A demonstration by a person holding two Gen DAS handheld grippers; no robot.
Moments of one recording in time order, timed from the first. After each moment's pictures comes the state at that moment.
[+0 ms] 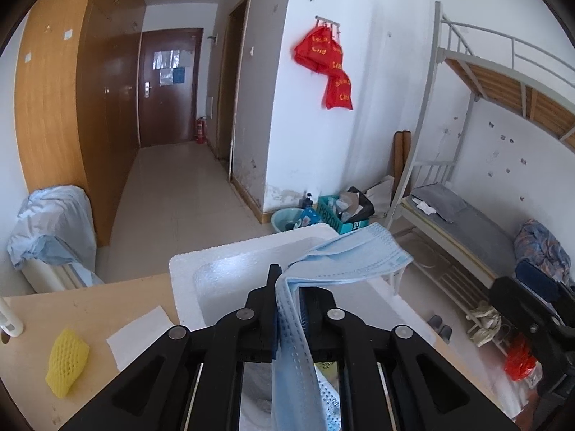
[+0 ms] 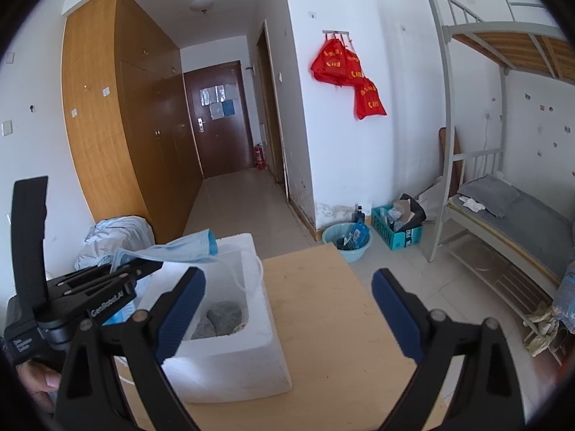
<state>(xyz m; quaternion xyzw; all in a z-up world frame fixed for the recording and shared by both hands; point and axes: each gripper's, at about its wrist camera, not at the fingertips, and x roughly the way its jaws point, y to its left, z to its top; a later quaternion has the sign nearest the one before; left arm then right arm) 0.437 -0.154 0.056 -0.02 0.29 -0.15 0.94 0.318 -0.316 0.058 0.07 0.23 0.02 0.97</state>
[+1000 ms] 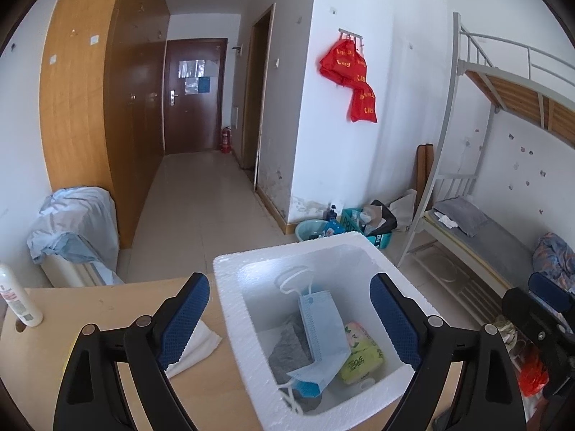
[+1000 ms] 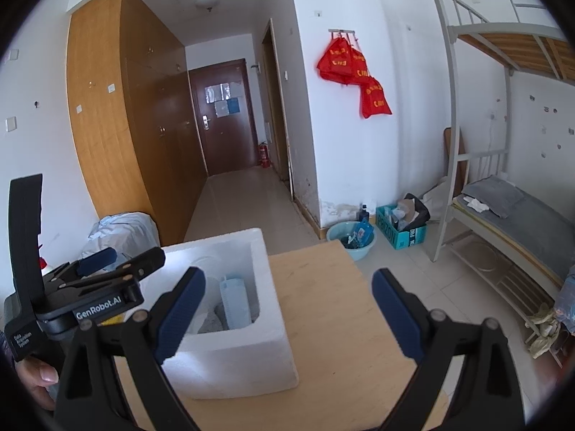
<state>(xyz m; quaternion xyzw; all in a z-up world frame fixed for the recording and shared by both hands) 0.423 -0.136 0.064 -0.03 0.27 -0.10 0.96 0.311 -0.309 0.057 0.06 0.23 0.02 0.97</state>
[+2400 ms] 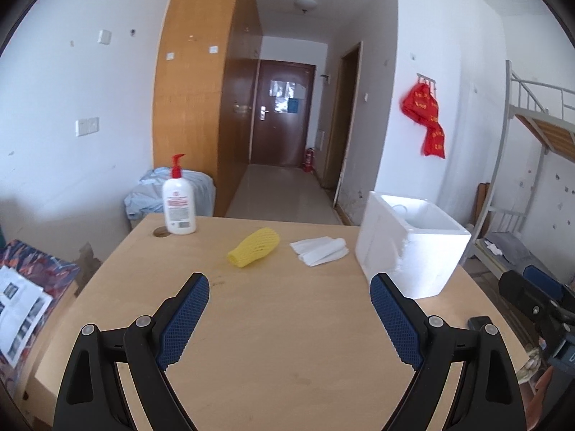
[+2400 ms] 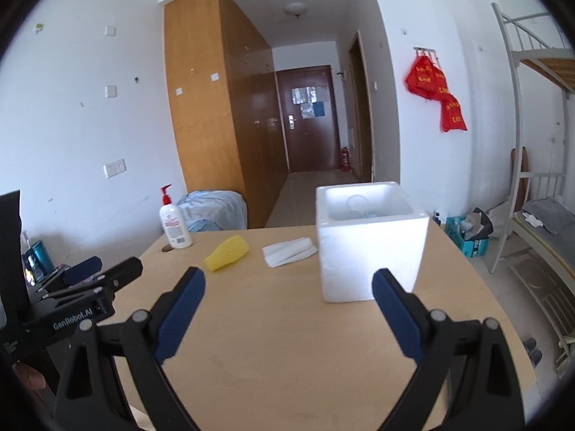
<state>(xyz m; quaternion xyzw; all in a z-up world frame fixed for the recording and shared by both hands) 0.124 0.009 0.057 -0.07 0.22 0.07 0.97 0.133 -0.203 0.049 0.03 0.21 0.19 0.96</state>
